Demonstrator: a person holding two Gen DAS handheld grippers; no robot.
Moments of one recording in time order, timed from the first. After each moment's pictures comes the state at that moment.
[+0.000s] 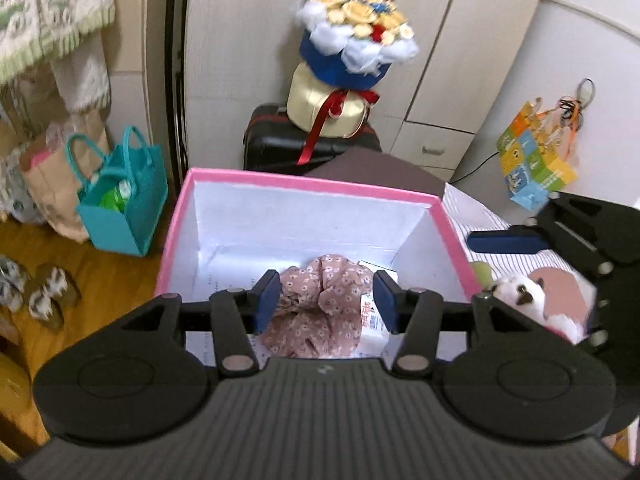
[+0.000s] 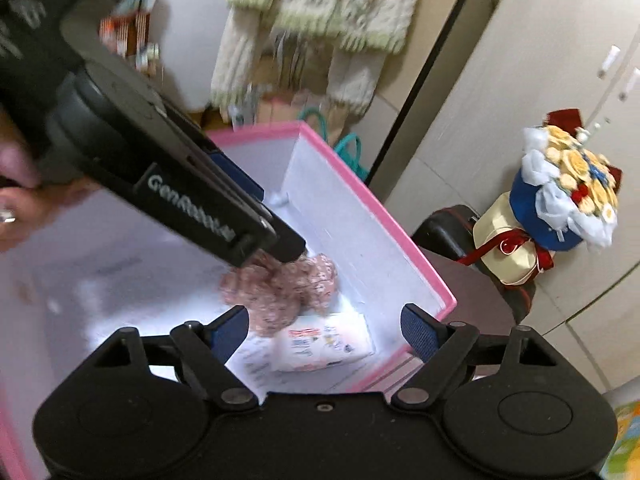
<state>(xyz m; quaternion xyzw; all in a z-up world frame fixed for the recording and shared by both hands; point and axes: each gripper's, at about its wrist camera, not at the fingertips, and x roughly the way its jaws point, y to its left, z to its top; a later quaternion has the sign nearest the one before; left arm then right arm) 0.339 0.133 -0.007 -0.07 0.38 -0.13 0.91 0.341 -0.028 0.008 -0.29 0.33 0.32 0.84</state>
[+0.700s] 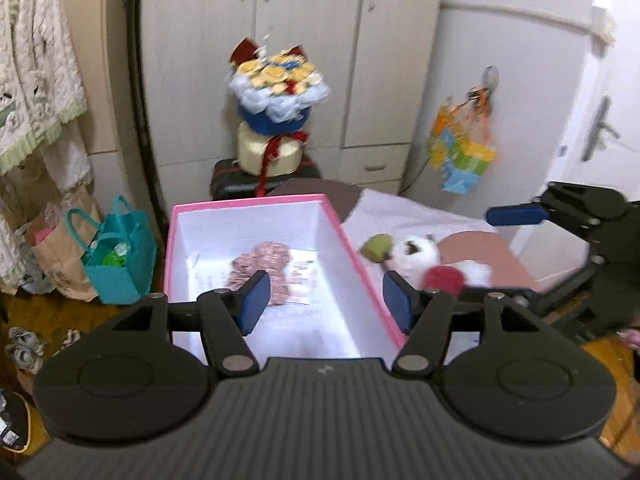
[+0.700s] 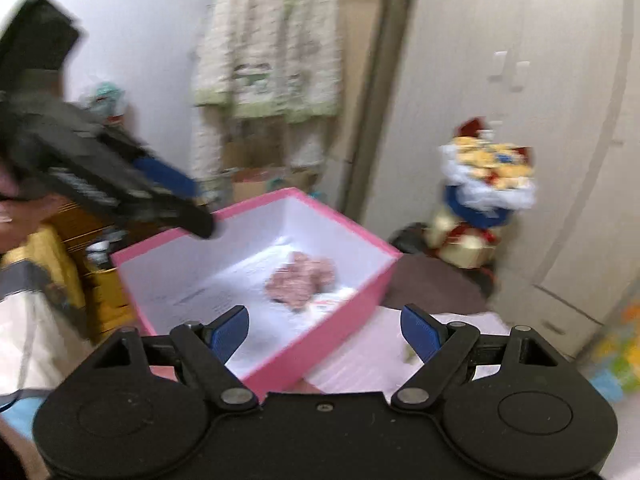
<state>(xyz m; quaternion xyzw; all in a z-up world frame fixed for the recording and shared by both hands) 0.178 0.111 0.080 0.00 0.31 -0.20 0.93 0.207 -0.115 0.067 -0.17 0.27 0.26 0.91</state>
